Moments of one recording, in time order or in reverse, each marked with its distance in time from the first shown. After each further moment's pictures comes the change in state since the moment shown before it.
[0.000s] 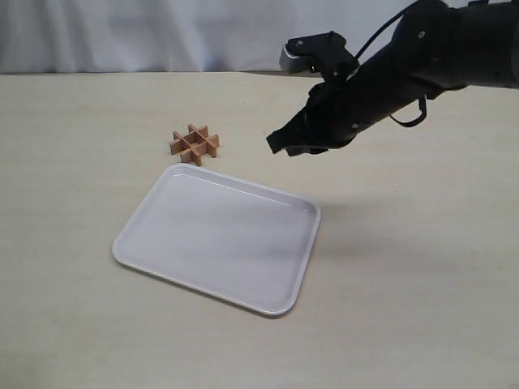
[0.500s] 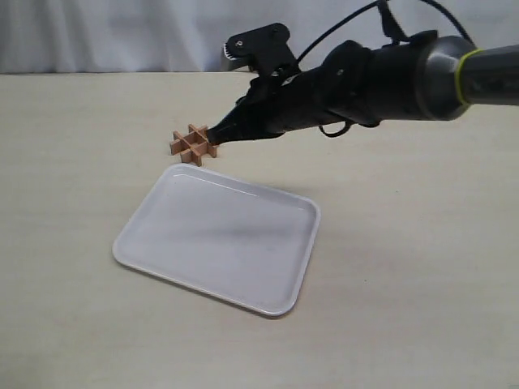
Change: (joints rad) left arm 0.000 0.000 0.000 0.000 0.000 0.000; right arm 0.156 0.137 -0.052 0.185 -0.421 -0.178
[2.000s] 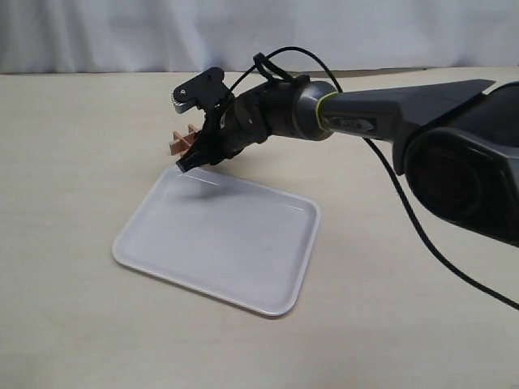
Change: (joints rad) left arm 0.000 0.000 0.000 0.022 0.000 0.000; right arm 0.056 0.459 -0.506 -0.706 0.152 0.574
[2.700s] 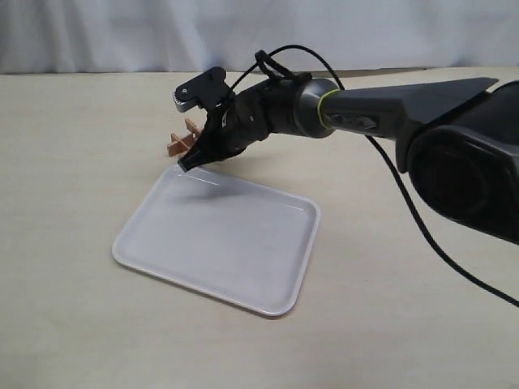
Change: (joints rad) left arm 0.000 0.000 0.000 0.000 0.000 0.000; right arm -0.004 -0.017 0.000 0.000 0.037 0.005
